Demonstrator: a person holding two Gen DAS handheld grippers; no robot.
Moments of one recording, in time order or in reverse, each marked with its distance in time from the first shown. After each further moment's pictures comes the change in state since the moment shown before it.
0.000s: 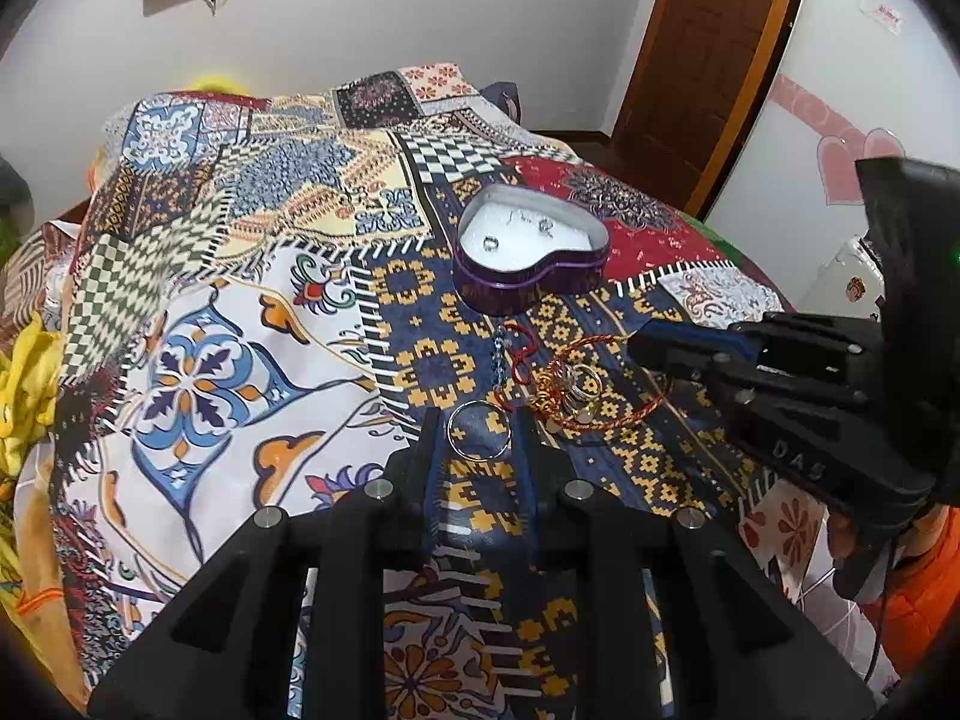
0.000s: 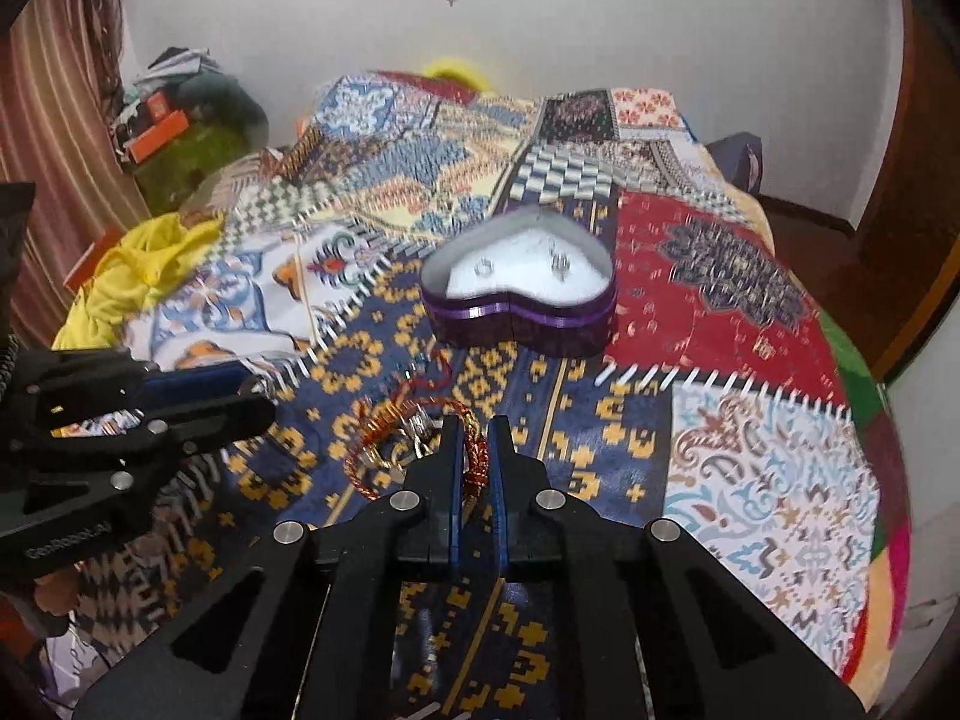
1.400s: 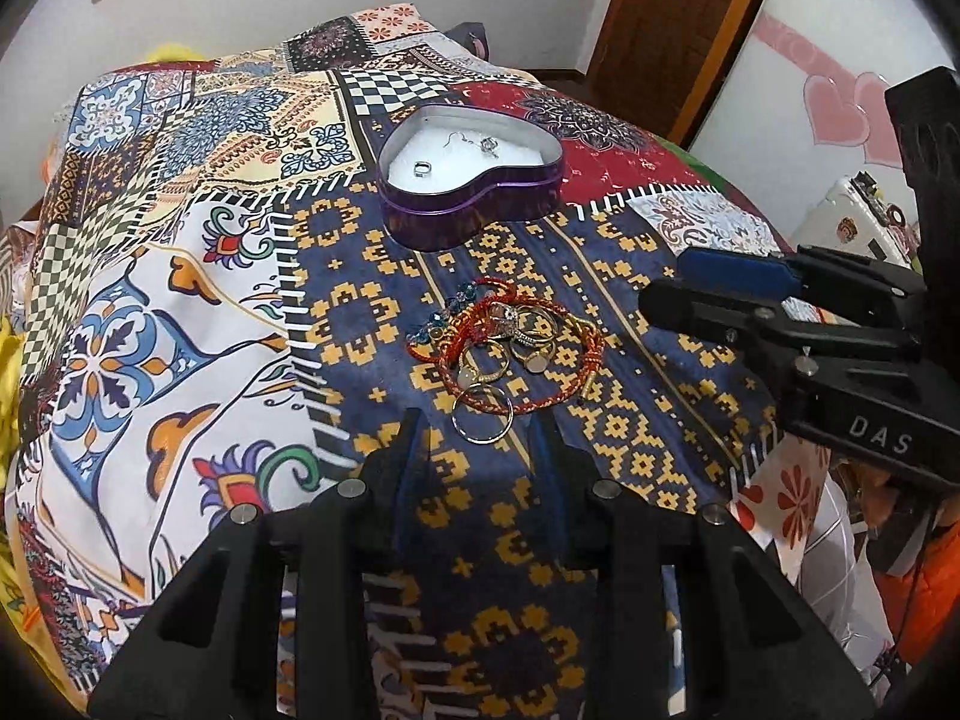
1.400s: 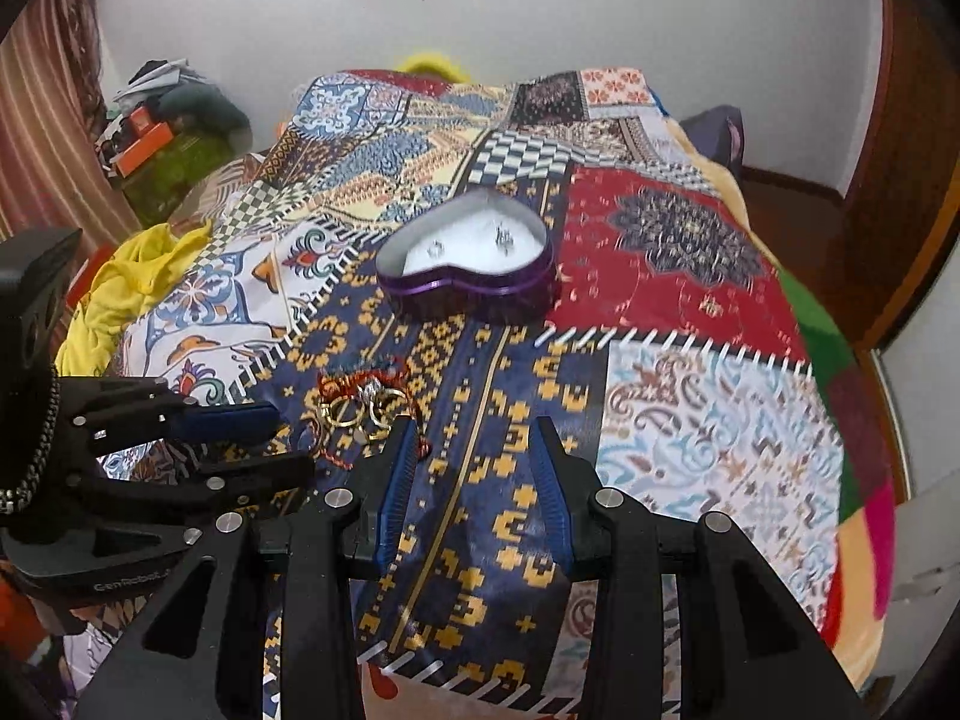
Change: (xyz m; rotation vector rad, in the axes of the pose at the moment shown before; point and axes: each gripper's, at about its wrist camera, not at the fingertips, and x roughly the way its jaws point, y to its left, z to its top) left arm 0.040 -0.026 -0.005 0.059 0.152 -0.040; right arm -0.006 -0.025 -0.013 0.065 0.045 -0.002
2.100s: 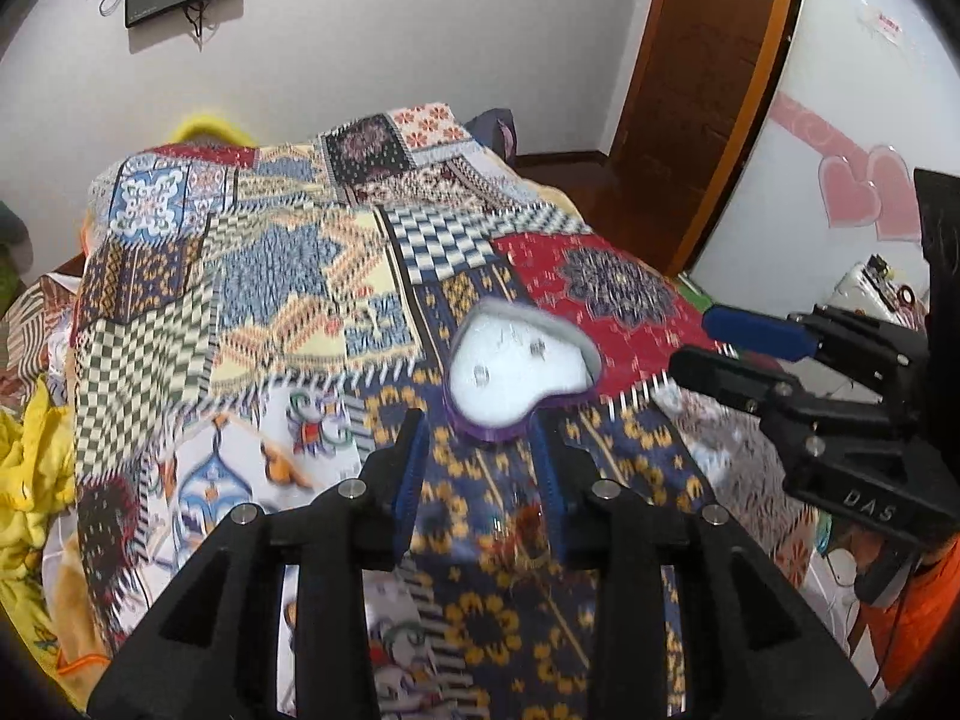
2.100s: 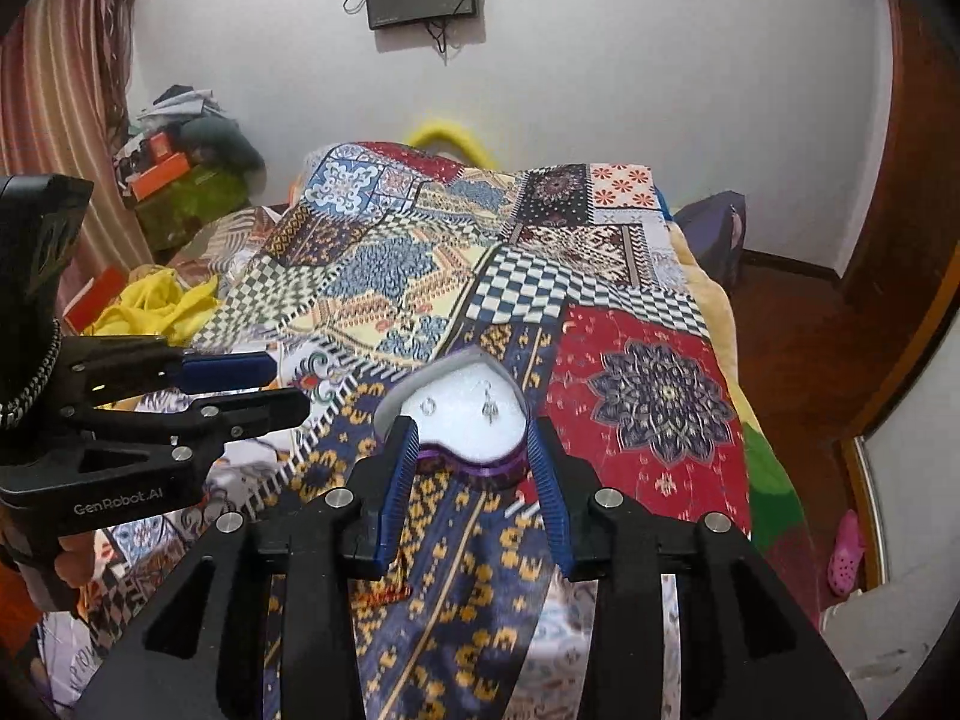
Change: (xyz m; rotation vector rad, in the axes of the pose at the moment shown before) left arm -0.049 0.021 0.068 -0.031 -0.169 0.048; right arm -0.028 0.004 0.061 -0.090 -0.145 -0.018
